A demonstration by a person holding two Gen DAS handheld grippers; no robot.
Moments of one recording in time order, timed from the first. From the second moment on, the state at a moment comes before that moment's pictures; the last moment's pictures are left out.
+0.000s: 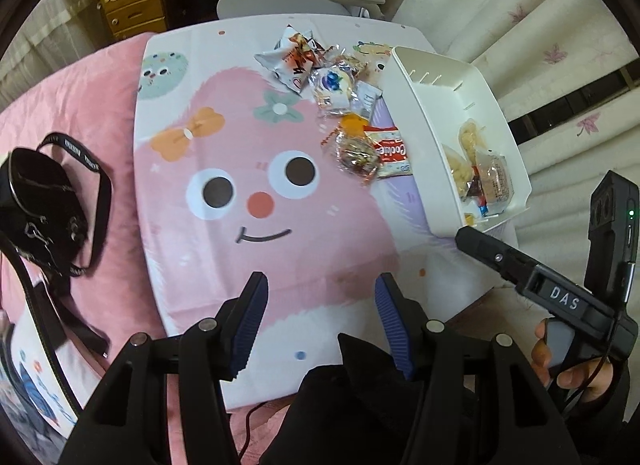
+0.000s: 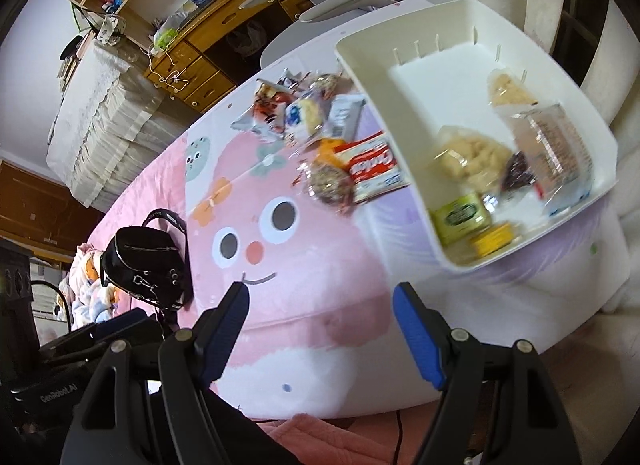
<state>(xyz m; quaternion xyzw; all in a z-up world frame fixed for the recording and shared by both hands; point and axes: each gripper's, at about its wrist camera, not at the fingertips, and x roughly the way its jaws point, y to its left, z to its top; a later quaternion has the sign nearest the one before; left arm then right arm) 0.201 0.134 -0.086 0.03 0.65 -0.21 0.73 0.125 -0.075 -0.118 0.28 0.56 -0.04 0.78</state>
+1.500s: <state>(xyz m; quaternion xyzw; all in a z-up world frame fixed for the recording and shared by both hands) 0.397 0.011 -0.196 0.03 0.68 -0.24 0.69 0.212 -0.011 -0.200 0.00 0.46 -0.04 0.88</state>
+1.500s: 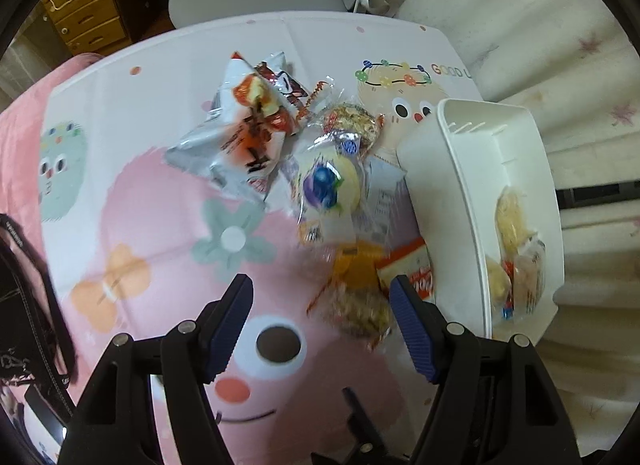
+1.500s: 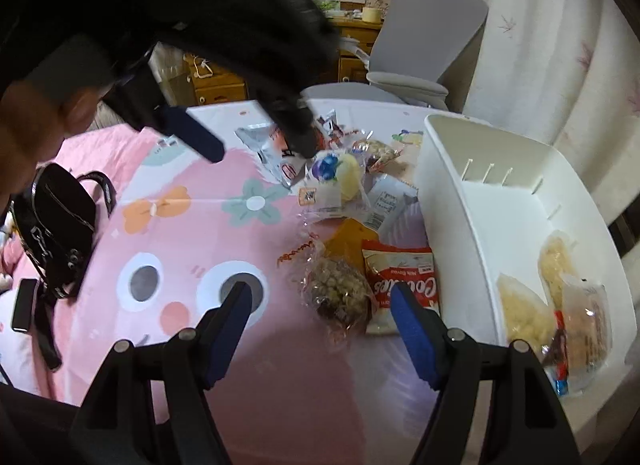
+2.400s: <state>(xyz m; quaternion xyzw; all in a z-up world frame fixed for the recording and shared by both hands) 0.445 -0.042 -0.286 0.00 0.70 -0.23 0.67 0.240 -0.017 -0.255 -0.03 0.48 -0.05 0.88</state>
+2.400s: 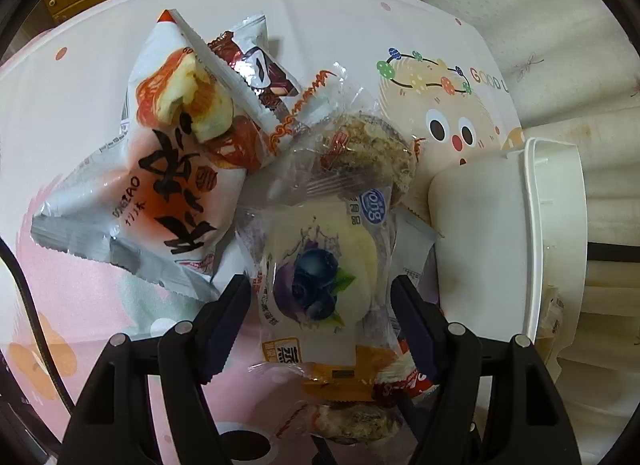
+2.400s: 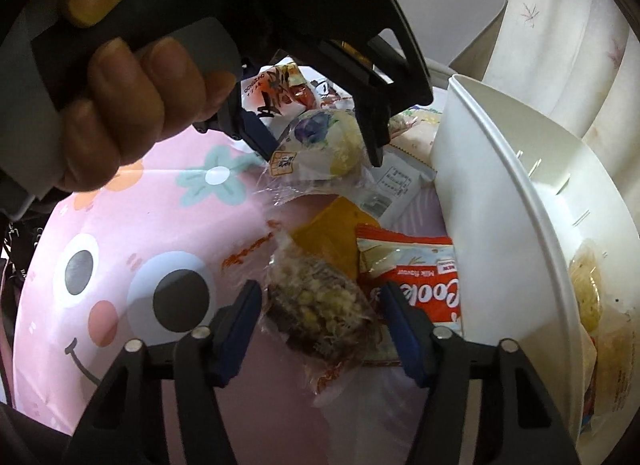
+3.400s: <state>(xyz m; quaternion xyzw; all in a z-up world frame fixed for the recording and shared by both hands) 0.406 -0.013 -0.230 -0.01 0.66 -0.23 0.71 0.227 -0.015 -0.238 -0.01 0.49 -0.01 0.87</state>
